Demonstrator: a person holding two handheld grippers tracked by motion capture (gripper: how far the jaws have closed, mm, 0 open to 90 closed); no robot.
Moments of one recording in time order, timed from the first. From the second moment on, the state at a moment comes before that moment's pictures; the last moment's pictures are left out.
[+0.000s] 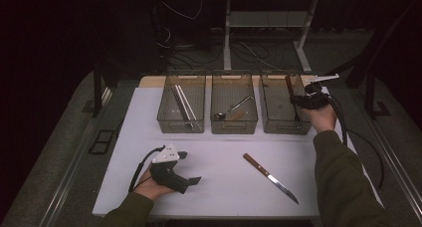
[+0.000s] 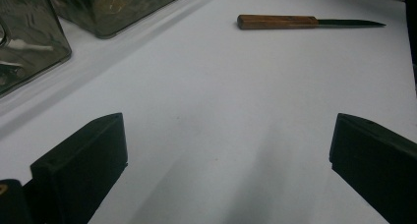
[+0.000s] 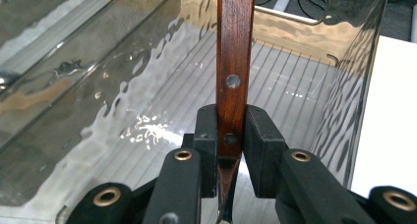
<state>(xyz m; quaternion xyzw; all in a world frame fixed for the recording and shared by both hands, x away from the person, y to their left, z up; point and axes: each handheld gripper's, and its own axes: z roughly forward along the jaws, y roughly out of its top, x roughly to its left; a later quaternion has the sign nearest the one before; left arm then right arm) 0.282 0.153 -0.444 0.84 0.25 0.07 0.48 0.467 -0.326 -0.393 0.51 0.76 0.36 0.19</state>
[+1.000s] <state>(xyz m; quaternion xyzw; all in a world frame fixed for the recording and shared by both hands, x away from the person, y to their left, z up) 0.281 0.152 -0.444 0.84 0.25 0.06 0.48 0.426 -0.328 -0.373 0.48 0.75 0.42 0.15</state>
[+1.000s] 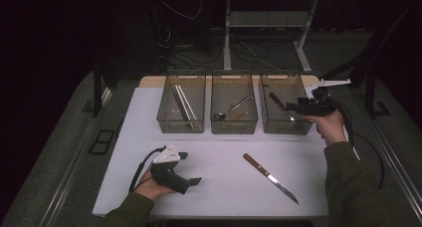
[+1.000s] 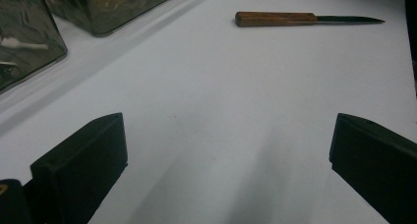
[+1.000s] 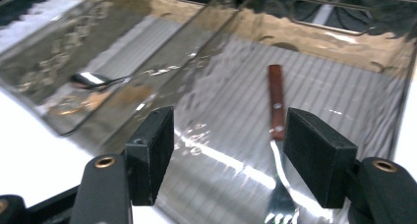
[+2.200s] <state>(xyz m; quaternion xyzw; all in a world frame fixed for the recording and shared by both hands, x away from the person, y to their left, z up) 0.280 0.151 -0.444 0.84 0.25 0.06 0.47 0.304 -0.284 -0.406 0.38 0.82 0.42 0.08</state>
